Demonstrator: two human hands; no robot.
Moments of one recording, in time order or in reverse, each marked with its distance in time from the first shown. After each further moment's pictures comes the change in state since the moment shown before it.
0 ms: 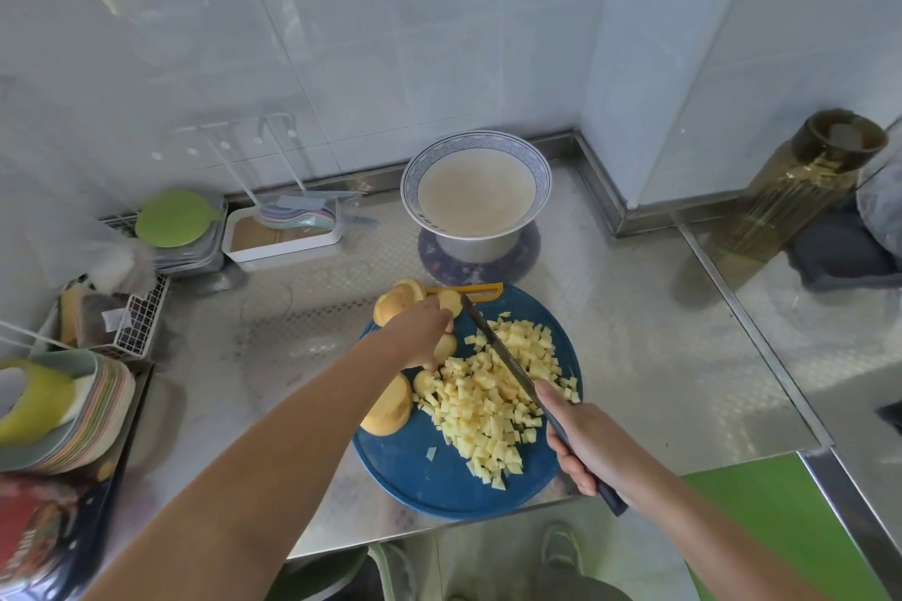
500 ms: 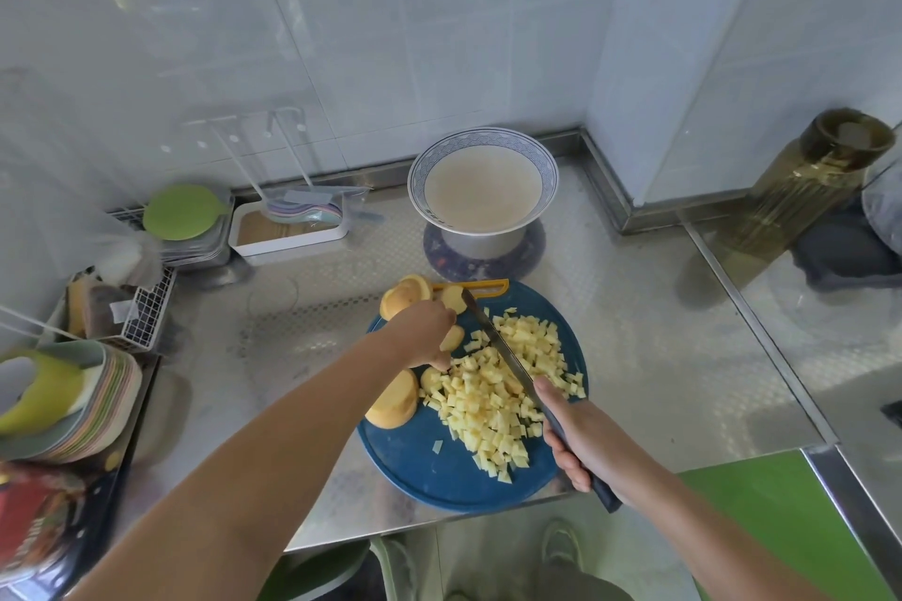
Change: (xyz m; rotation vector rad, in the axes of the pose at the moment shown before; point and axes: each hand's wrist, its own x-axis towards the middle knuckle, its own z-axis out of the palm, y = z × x) left_hand -0.009 0.002 0.000 0.109 0.042 0.014; right_hand -0.001 -0.003 0.012 0.035 0.005 0.007
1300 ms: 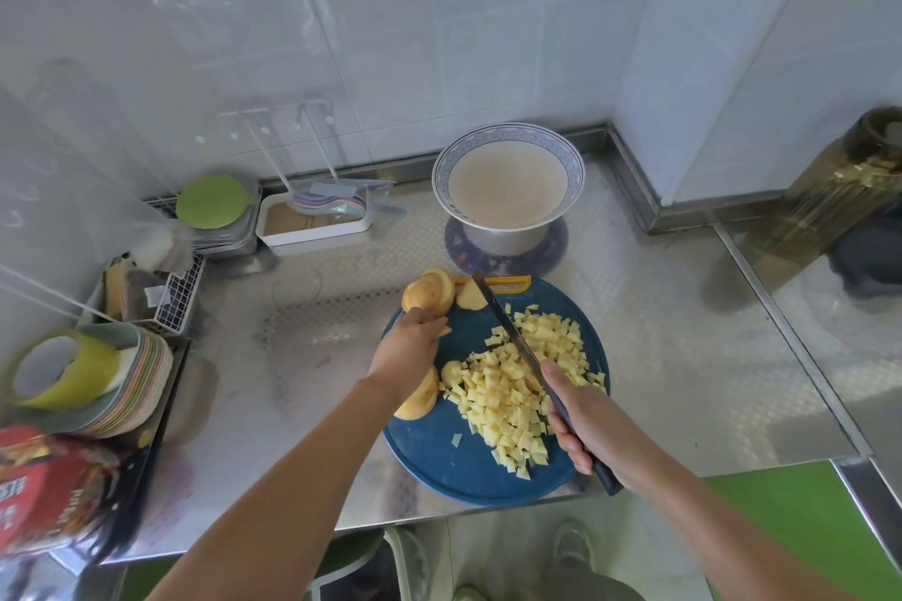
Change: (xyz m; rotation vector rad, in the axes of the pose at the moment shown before) left_hand -0.040 -0.017 0.048 -0.463 0.375 -0.203; right_hand 0.006 -0.015 0.010 -0.033 0.004 -0.065
